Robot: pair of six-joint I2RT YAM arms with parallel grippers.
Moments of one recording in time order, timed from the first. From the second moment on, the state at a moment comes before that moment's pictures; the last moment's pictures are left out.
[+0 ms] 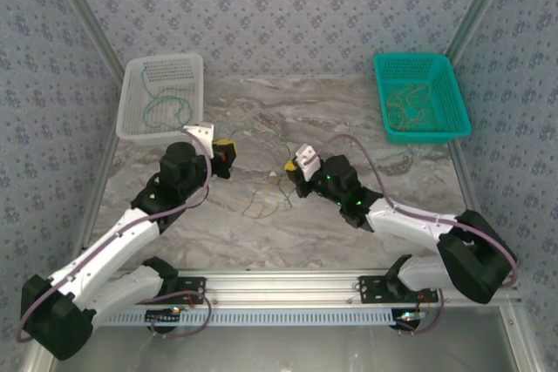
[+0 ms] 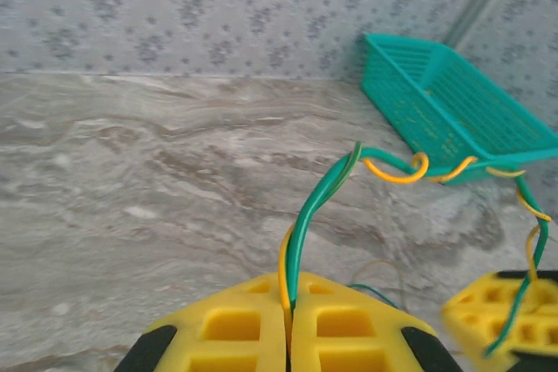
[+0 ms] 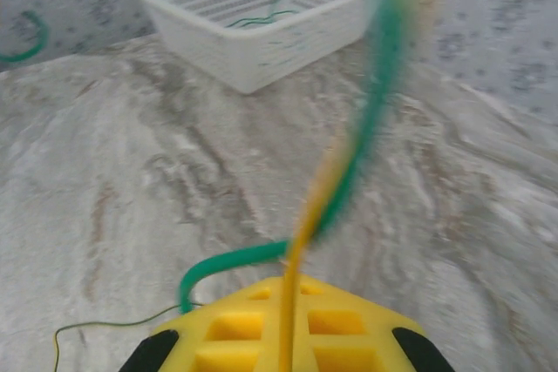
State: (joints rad) left arm -0.56 0.92 0.69 -0.03 -0.02 -0.36; right arm 0.73 1.27 0.55 0.45 -0.08 -0.08
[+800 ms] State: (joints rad) left arm -0.49 1.03 0.65 0.02 0.14 -0.37; right arm 0.59 1.03 0.56 0.24 -0.21 0.00
